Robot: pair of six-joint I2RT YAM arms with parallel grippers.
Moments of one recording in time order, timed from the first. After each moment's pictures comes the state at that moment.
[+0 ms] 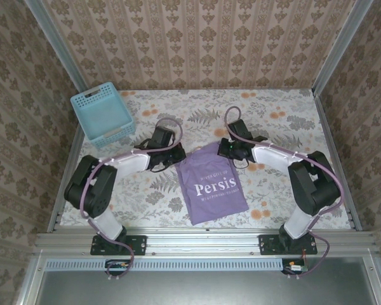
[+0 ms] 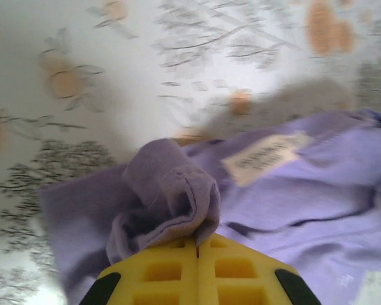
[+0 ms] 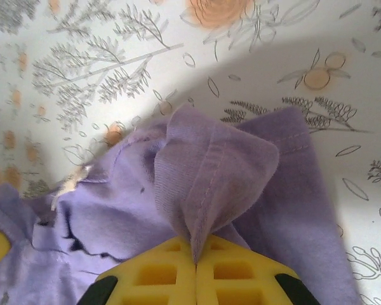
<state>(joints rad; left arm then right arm) -0.58 1.63 0.89 -0.07 0.27 -0.78 0.42 1.68 1.02 -0.27 -0.10 0.70</state>
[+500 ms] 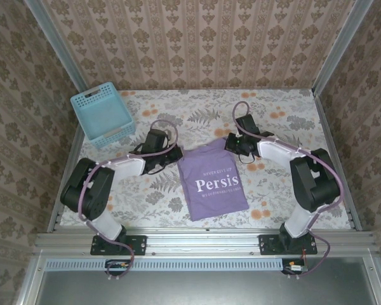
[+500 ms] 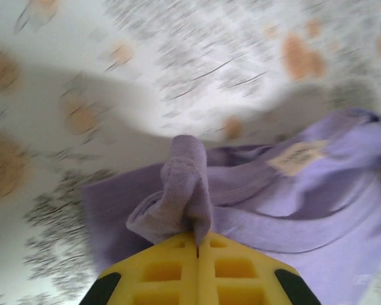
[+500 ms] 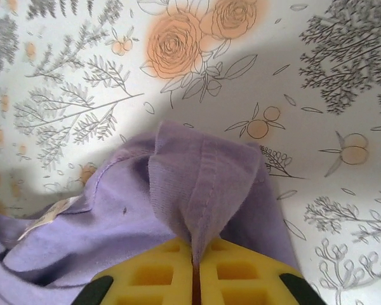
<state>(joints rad) -0.52 1.66 0.79 0.07 0.28 -0.75 0.34 1.74 1.07 -0.28 -0.12 0.65</state>
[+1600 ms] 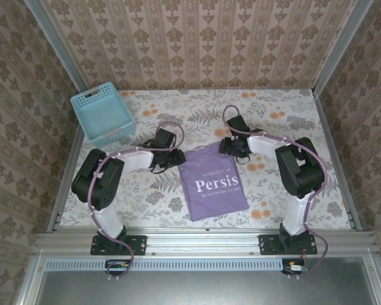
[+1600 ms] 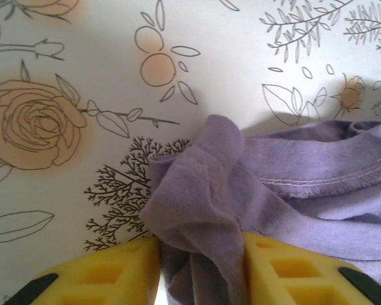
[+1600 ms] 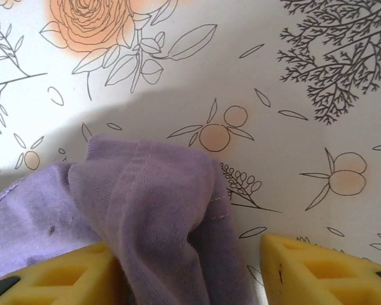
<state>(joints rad) -0.56 1.77 0.94 -0.19 0.17 -0.72 0.37 1.90 1.16 -0.37 -0.03 0.58</state>
